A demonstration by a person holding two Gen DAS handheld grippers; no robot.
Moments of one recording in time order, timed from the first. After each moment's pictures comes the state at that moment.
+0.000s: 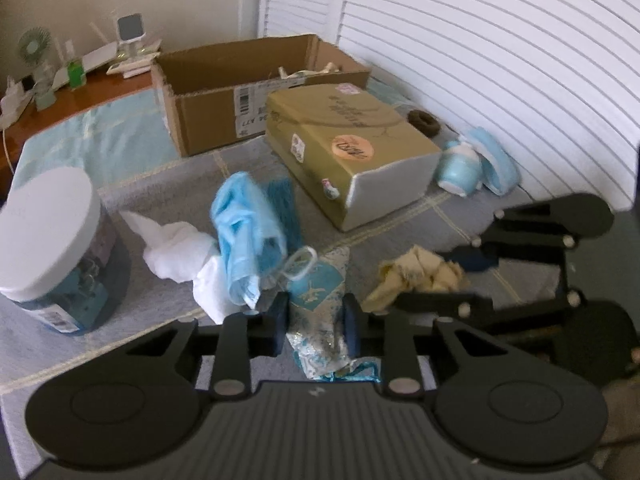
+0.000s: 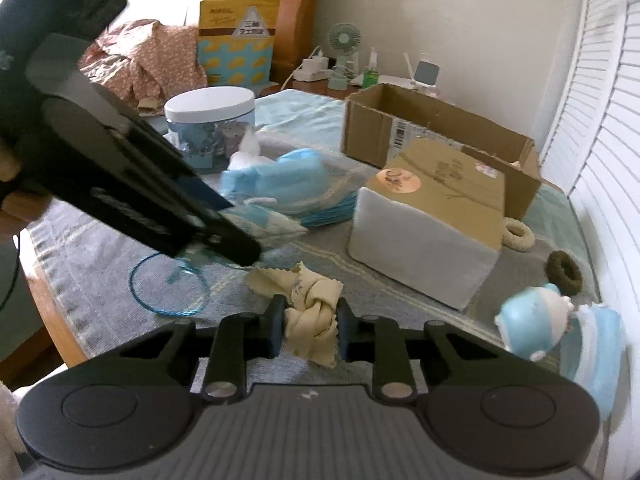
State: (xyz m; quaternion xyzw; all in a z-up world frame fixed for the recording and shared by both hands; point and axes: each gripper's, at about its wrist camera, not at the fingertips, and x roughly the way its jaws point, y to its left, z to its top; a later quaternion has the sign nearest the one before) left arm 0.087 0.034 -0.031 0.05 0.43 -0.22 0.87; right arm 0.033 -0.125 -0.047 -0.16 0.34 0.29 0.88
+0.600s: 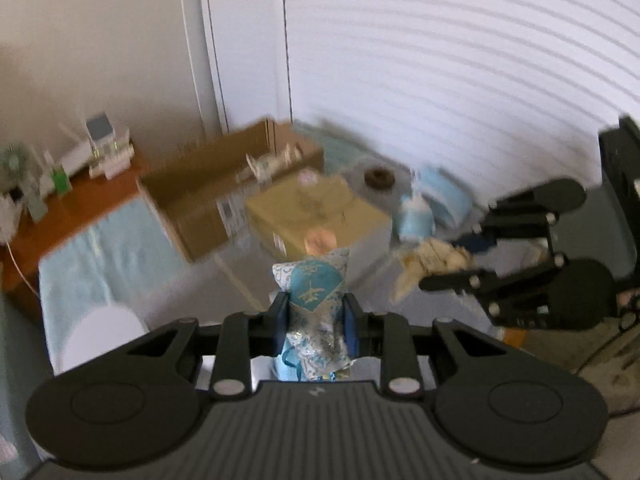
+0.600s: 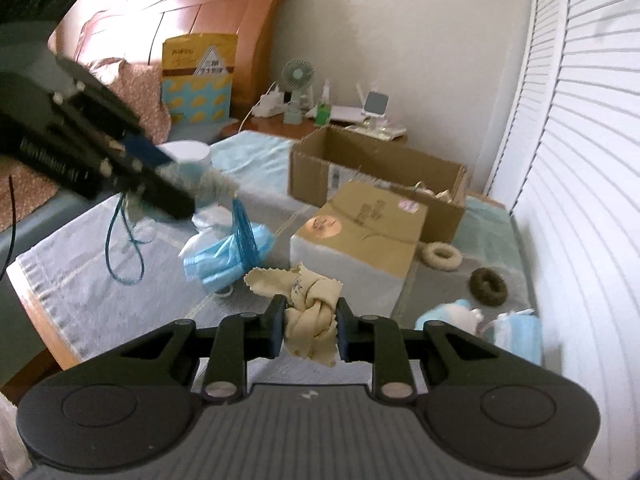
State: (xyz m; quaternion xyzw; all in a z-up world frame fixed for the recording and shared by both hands) left arm 0.080 0.030 0.055 0.14 0.35 -0.27 0.89; right arm 0.016 -0.160 0.000 -0.13 0.30 0.25 0.91
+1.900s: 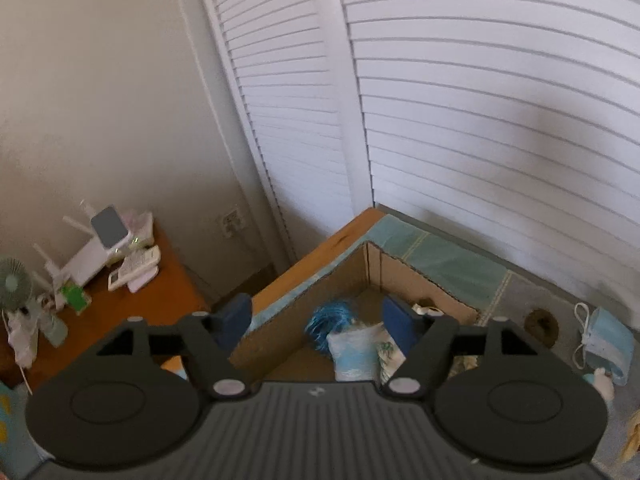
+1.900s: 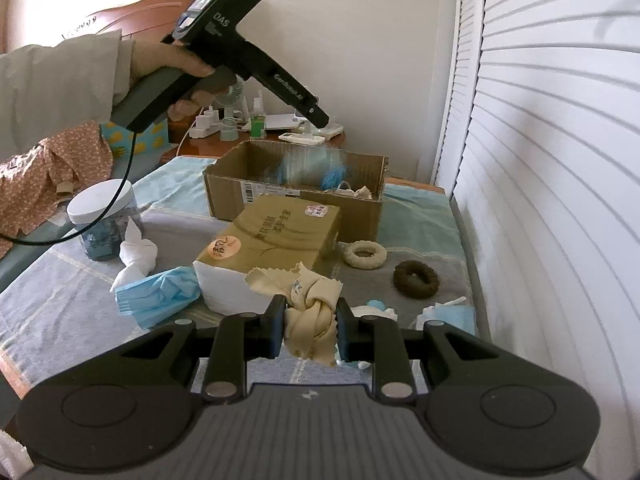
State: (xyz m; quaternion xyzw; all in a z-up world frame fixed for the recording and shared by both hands) left arm 0.312 -0.031 0.057 0.19 0.31 -0.22 0.91; right arm 0.043 -0.208 0.008 -0.07 0.30 0.18 0.93
